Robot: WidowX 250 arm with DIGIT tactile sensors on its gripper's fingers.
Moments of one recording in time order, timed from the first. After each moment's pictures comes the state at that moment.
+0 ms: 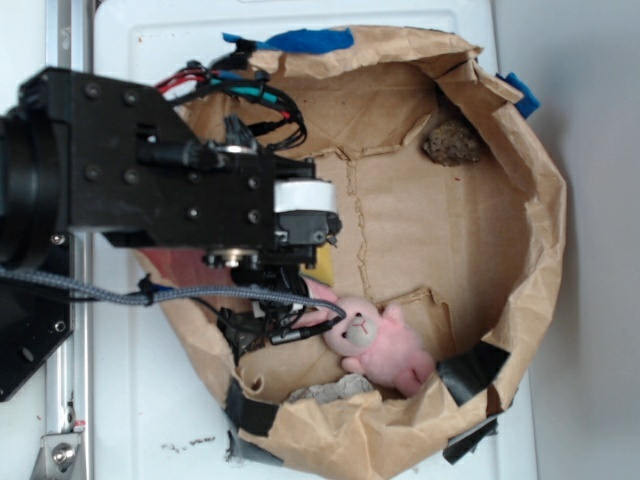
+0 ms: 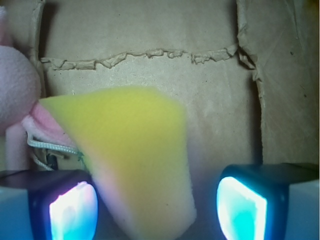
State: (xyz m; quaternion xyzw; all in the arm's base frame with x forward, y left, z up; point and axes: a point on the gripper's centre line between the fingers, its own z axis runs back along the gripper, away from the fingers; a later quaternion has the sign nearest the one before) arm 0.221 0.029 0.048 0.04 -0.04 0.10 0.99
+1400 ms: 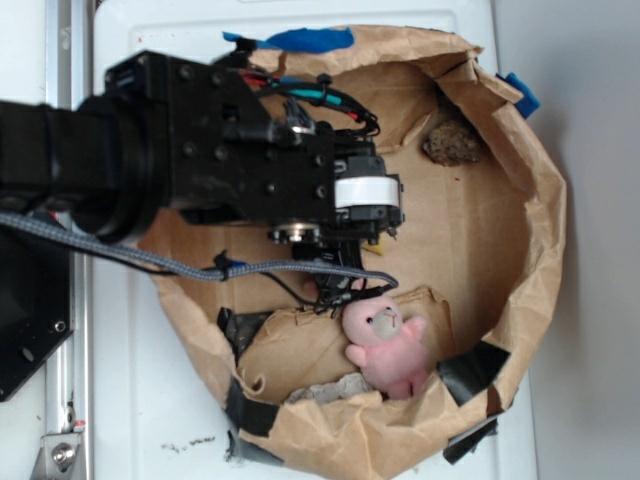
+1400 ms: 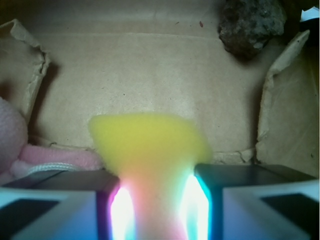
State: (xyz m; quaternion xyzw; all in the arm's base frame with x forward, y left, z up) arm 0.265 0.042 0.038 0.04 -0.10 0.02 0.99
